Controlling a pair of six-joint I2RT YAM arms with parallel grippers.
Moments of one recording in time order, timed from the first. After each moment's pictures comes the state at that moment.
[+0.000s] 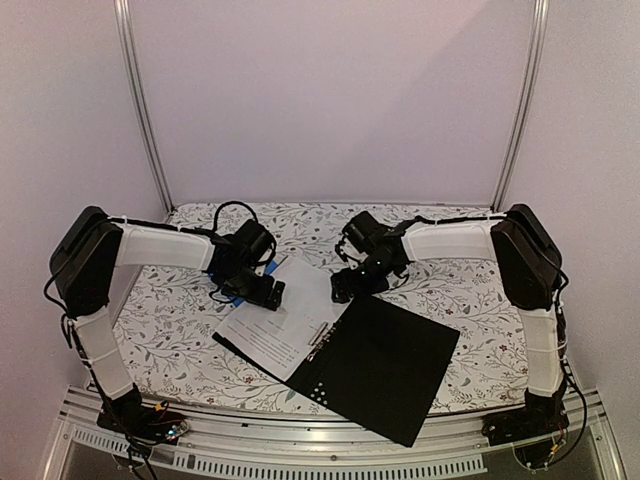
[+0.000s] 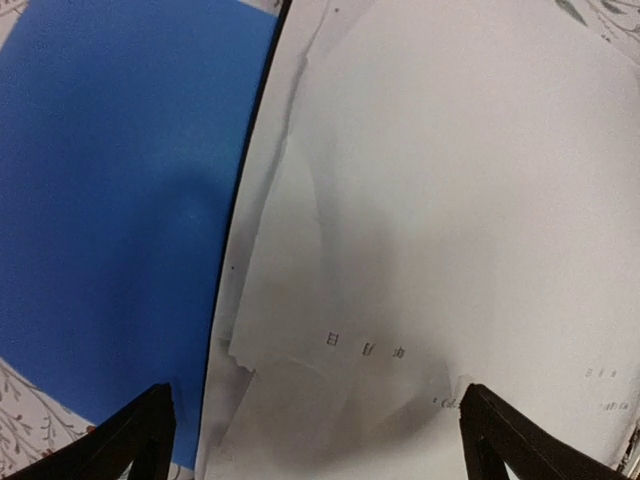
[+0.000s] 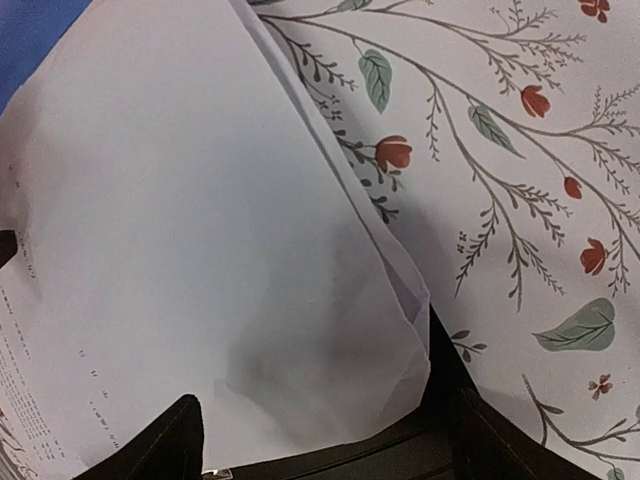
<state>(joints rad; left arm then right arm) -0.65 1.84 1.13 -0.47 -0.14 -0.31 0.79 2.14 1.57 -0.53 -0.09 0.32</state>
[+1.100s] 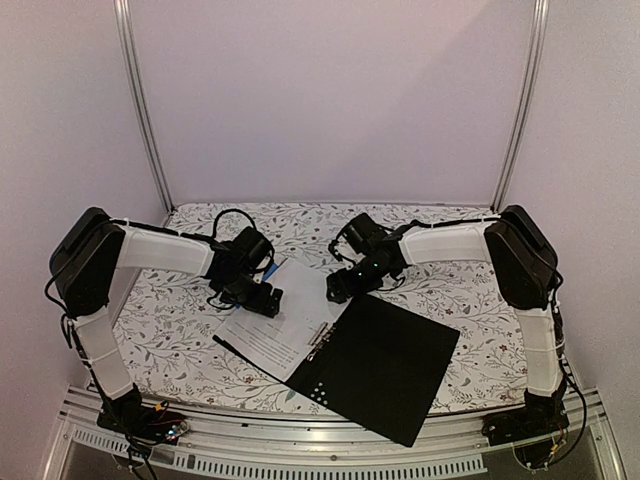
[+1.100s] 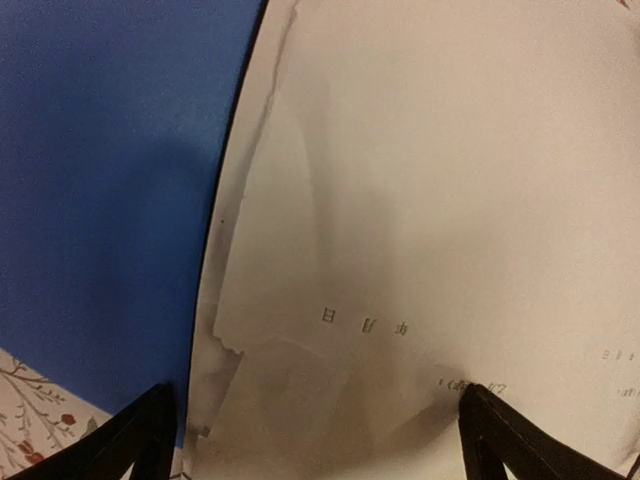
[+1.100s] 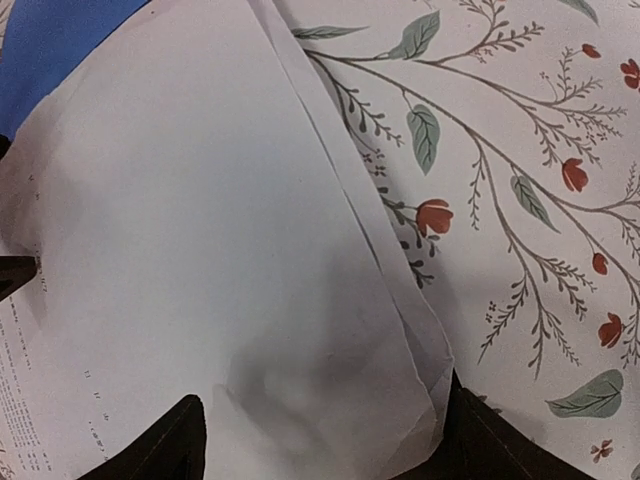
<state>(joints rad) -0.65 1.84 1.08 -0.45 -0.12 -0.32 0.79 2.18 1.56 -0.42 -0.10 0.25</state>
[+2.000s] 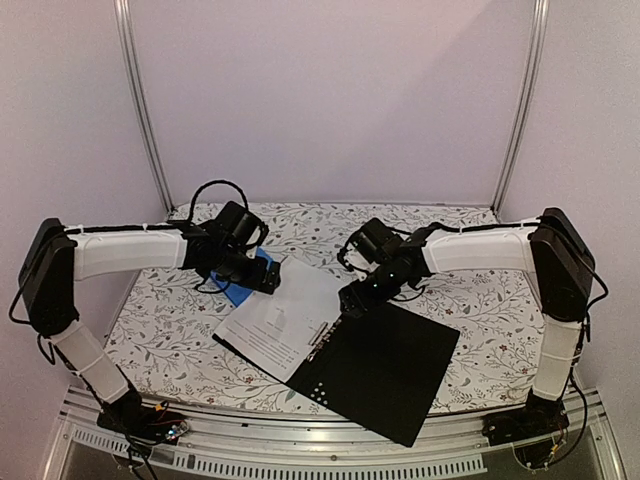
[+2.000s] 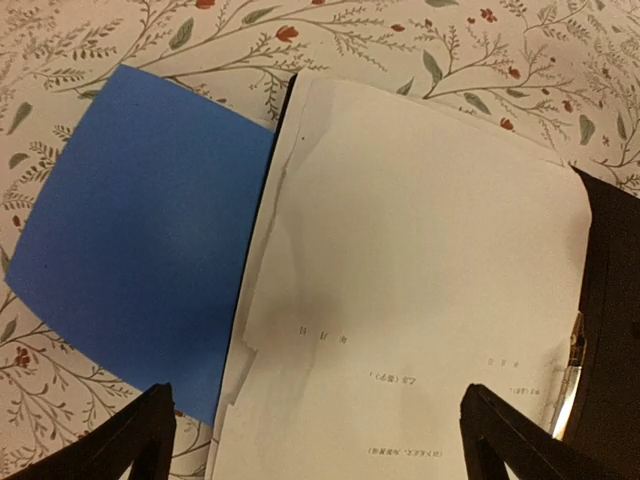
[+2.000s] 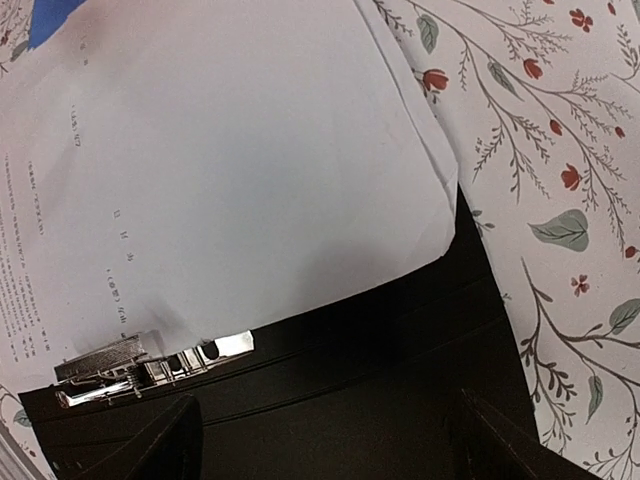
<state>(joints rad) -0.66 1.67 1.10 -0.45 -0.15 -0.31 0.85 1.93 1.36 -0.50 -0.01 0.21</state>
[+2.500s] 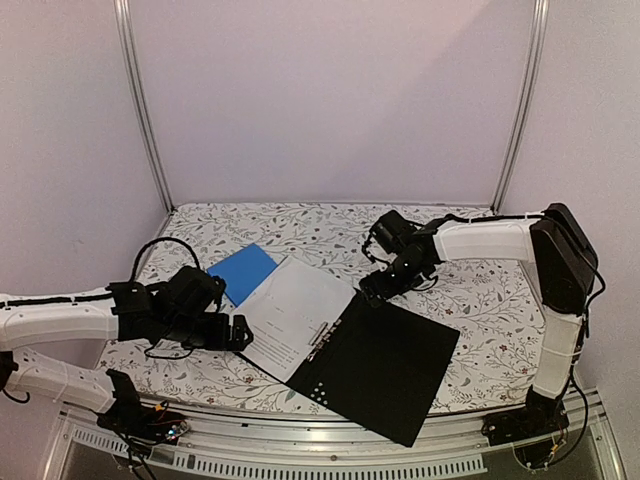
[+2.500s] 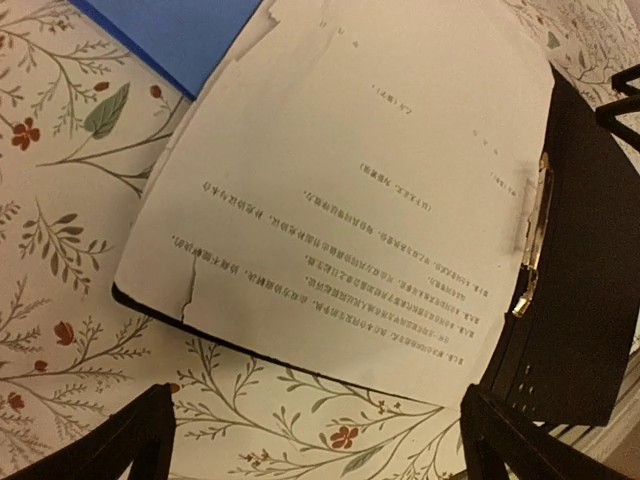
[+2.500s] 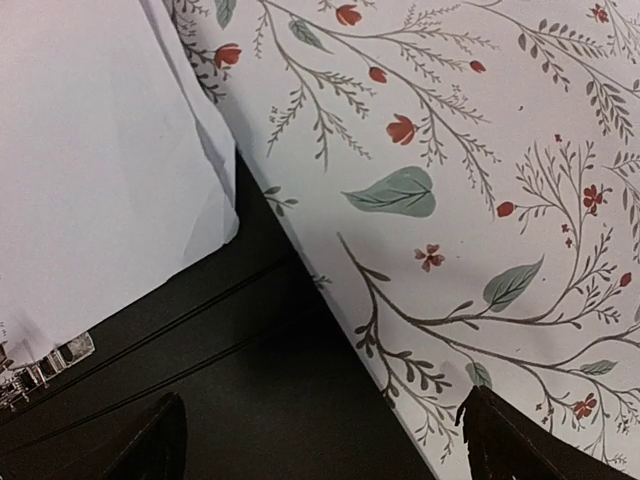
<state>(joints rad) -0.87 1.12 0.62 -0.51 -0.14 -0.76 0.75 1.93 1.34 -0.56 0.07 0.18</state>
